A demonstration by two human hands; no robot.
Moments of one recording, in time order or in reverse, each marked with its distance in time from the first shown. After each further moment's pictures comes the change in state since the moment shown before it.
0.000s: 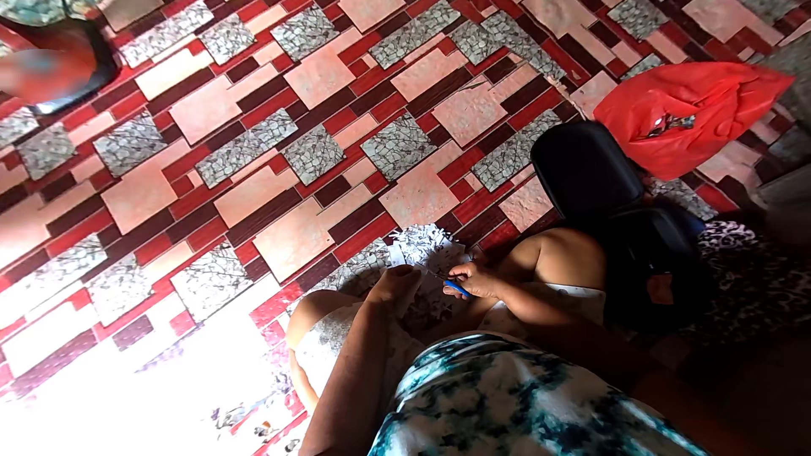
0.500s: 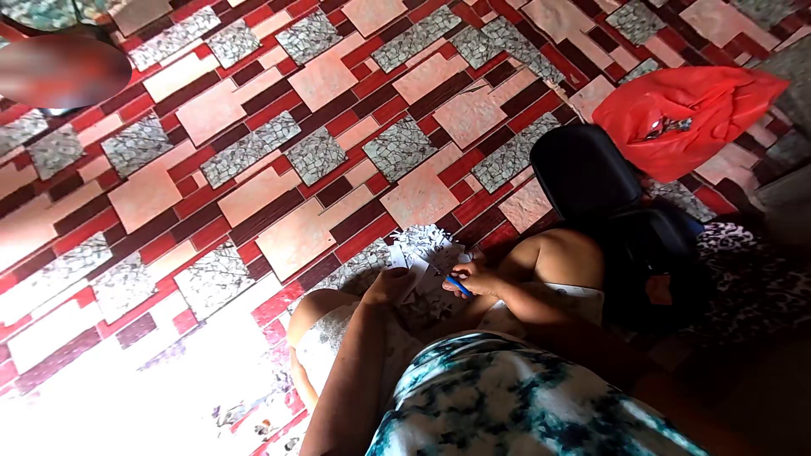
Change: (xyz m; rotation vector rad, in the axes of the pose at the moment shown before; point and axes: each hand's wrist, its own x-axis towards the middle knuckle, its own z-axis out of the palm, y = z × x) left_hand -0.010 0.005 -0.002 0.042 0.062 -0.076; right_hand -0.004 -0.010 0.000 -0.007 0.028 0.125
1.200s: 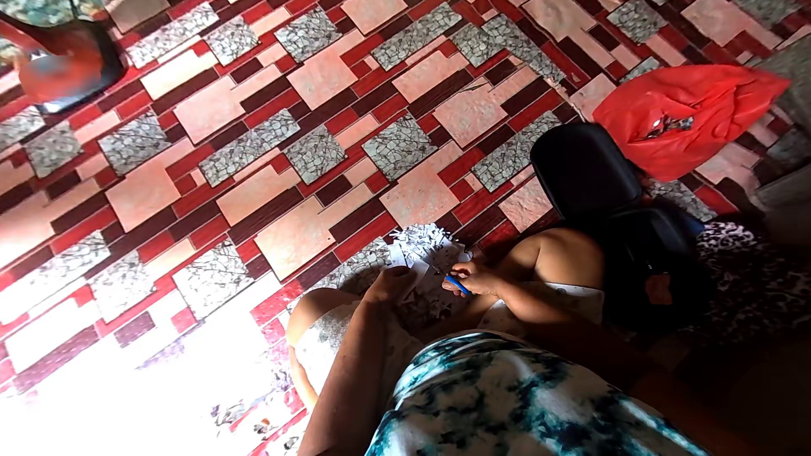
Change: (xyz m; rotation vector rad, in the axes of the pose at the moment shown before) left_hand 0.002 0.001 0.002 -0.004 -0.007 -0.002; right_hand 0.001 0.001 0.000 -0.008 -0.002 -0.019
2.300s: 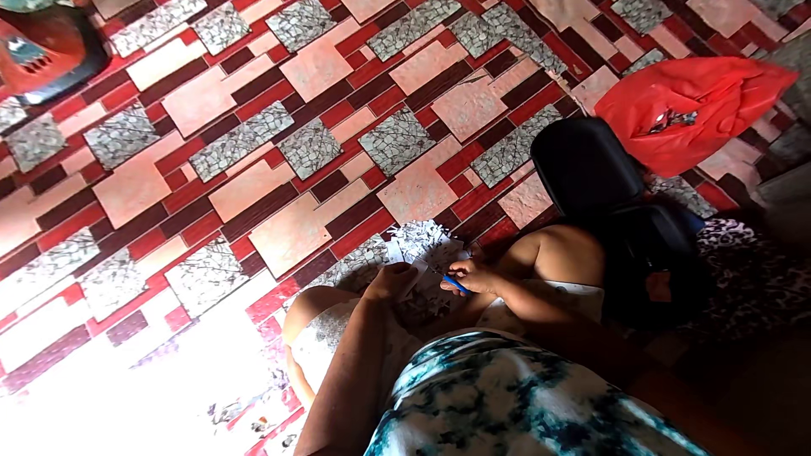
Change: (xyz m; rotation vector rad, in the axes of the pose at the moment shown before) left_hand 0.005 -0.002 0.003 -0.060 -0.031 0.030; right_hand 0.000 -0.001 0.000 0.016 -0.034 -0.015
